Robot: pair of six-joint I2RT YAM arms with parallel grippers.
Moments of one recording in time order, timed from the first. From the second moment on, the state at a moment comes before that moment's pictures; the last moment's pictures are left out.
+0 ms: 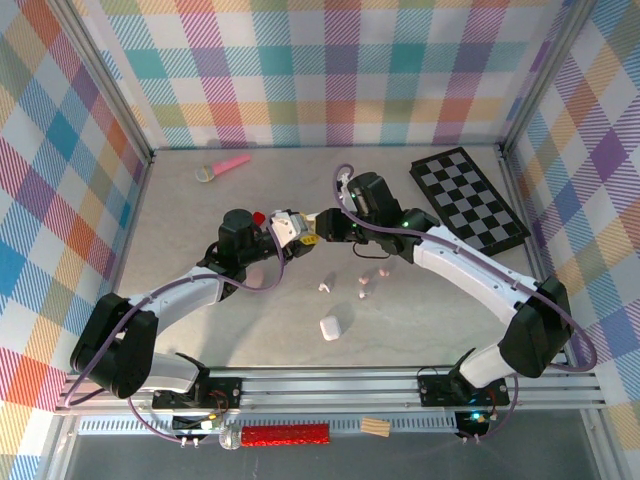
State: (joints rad) left arm -0.47 1.36 0.68 0.47 0.56 0.41; right arm 0.75 1.48 1.30 -0.45 -0.22 0.65
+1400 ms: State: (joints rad) left arm -0.47 1.39 0.68 0.60 0.62 0.28; right arm 0.71 1.41 1.29 -0.46 -0.23 0.62
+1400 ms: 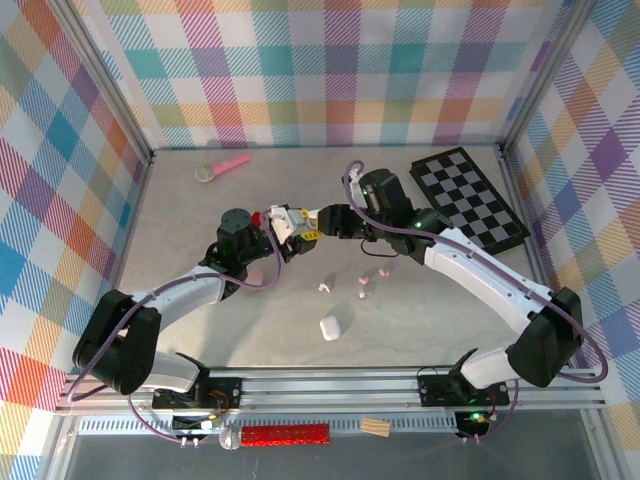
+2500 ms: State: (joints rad) left arm -0.45 1.45 0.64 1.04 0.71 -0.10; right arm 0.55 1.36 1.03 0.07 -0.64 1.00
